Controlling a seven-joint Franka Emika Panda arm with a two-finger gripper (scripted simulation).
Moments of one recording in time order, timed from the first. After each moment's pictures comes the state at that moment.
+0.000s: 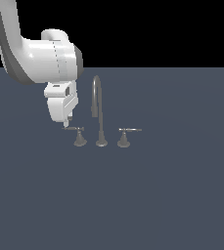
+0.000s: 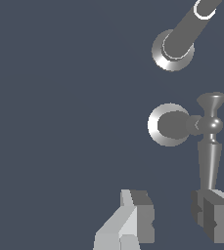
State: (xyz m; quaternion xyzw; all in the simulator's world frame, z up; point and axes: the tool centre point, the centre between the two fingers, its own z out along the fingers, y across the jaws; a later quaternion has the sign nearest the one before) arm 0.064 0.171 0.093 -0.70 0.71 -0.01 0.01
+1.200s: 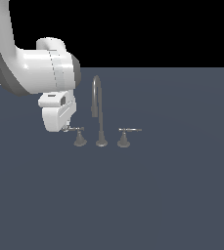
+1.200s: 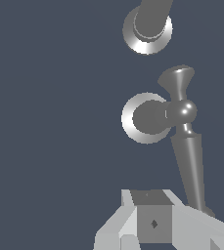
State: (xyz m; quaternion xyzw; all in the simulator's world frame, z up) arm 0.035 0.177 0.069 -0.69 0.73 0.00 0.01
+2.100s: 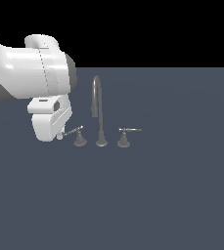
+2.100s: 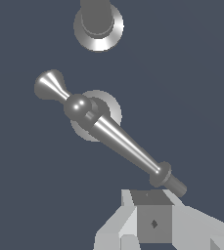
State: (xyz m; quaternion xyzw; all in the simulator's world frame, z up) arm -0.017 0.181 0.068 -0.70 0.71 0.00 0.01
